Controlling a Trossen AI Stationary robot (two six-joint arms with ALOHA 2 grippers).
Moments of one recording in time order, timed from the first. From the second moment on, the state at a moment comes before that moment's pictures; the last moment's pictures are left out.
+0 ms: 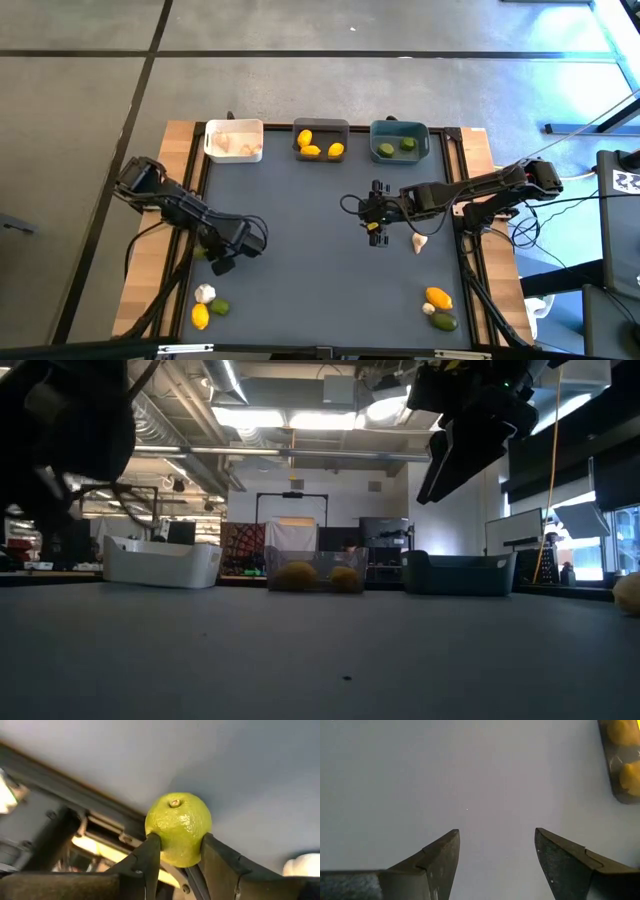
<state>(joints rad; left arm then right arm) -0.37 1.61 0.78 -1.26 0.29 -0.88 0.15 1.42 1.00 -0.58 0.22 0.10</state>
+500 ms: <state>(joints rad) -0.37 1.47 1.03 -1.25 -0.05 -0.83 0.15 1.32 1.00 -0.61 0.16 0.10</state>
